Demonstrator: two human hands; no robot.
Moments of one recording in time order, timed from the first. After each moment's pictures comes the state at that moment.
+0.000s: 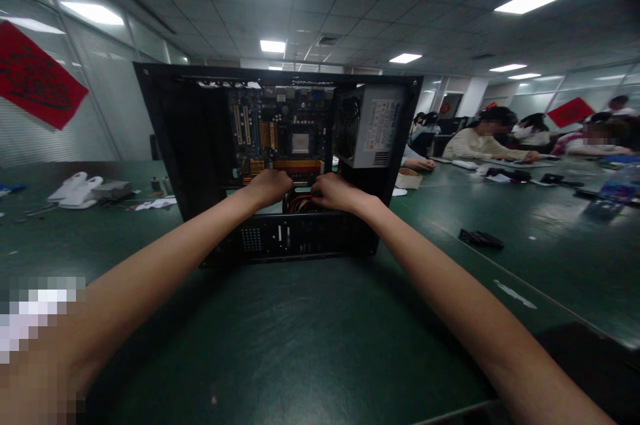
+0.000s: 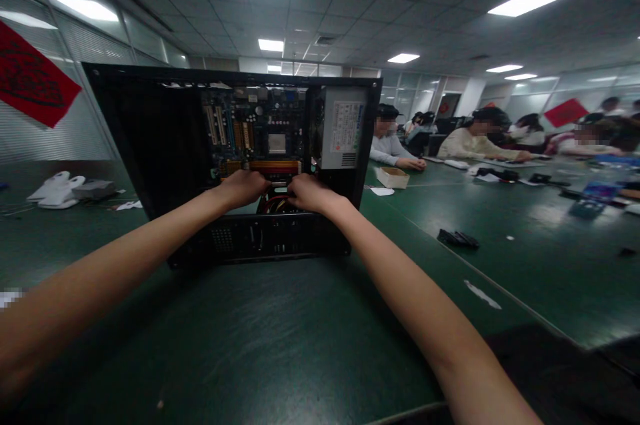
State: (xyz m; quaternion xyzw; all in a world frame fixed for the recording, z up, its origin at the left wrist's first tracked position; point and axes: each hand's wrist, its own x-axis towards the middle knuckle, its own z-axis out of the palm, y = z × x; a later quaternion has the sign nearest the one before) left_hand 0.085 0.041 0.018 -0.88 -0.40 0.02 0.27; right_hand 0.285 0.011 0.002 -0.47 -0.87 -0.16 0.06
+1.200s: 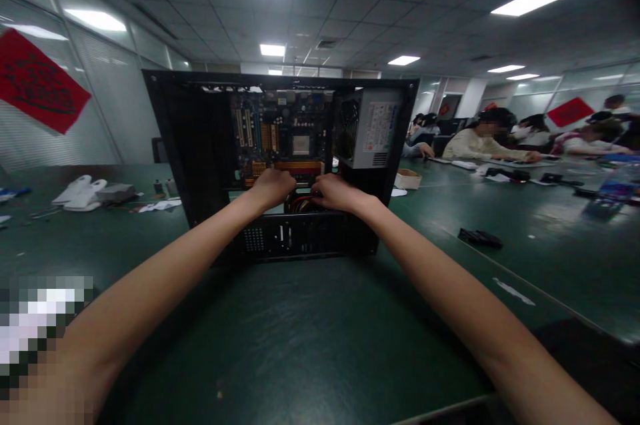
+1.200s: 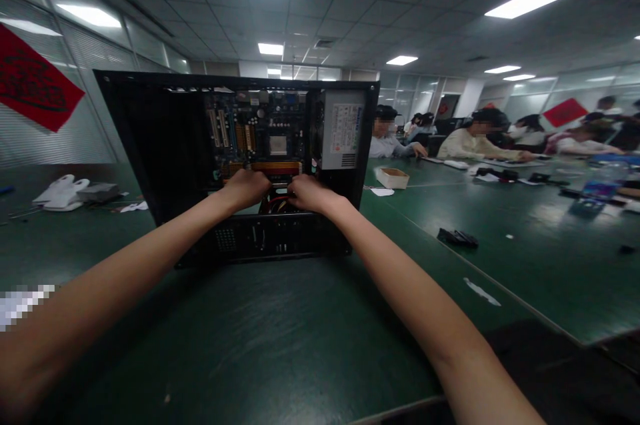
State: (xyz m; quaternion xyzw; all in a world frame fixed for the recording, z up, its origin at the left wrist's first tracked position) left_hand 0.088 0.036 0.015 -0.87 -0.42 -0.05 0.27; right_hand 0.282 0.003 0.006 -0.47 -0.86 -0.16 0.07
